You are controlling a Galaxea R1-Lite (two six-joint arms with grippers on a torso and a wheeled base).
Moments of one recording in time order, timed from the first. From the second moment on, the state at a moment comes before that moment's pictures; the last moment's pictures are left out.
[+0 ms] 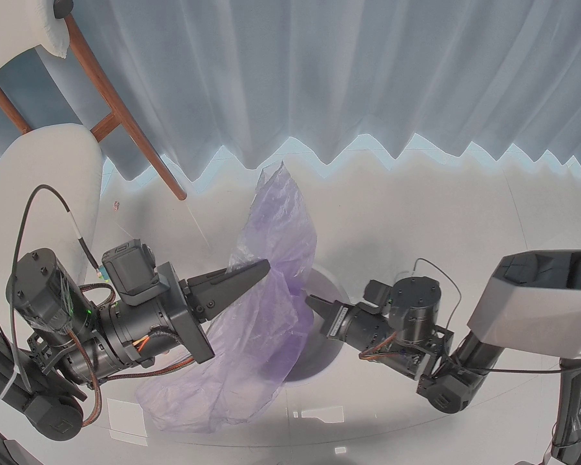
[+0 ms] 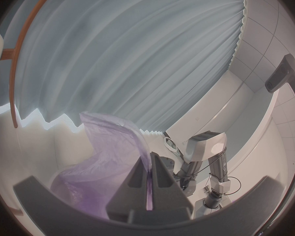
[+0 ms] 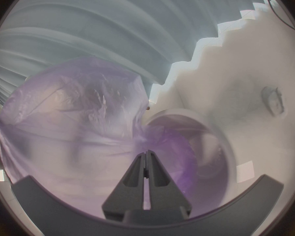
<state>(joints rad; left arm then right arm) -0.59 1.69 -0.34 -1.54 -0.44 -0.38 0.71 2.27 -0.74 -1.35 0.05 0.72</state>
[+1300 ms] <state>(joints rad) -0.60 1.73 -0.37 -1.54 -0.41 -0.38 1.05 2.53 -0.73 -1.55 -0.12 0.67</state>
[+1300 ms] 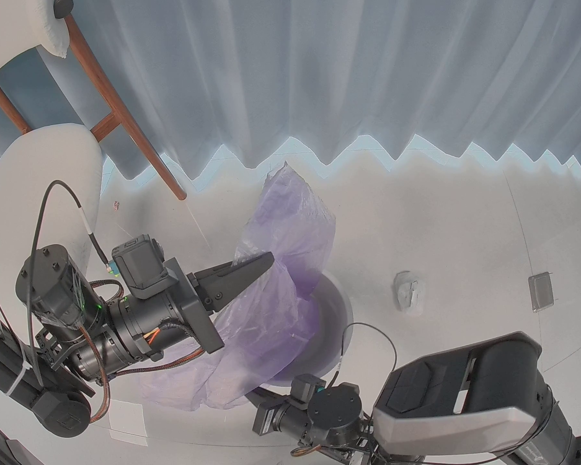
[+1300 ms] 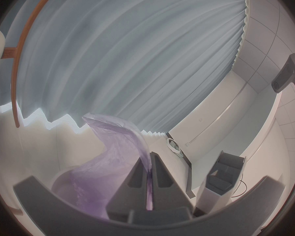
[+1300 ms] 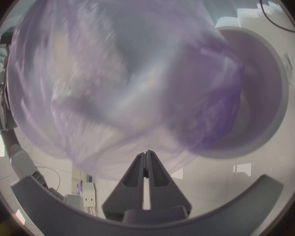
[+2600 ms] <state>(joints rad) -0.55 1.79 -0.40 -1.51 -0.34 -0.37 0.97 2.27 -0.48 -1.55 0.02 0.73</state>
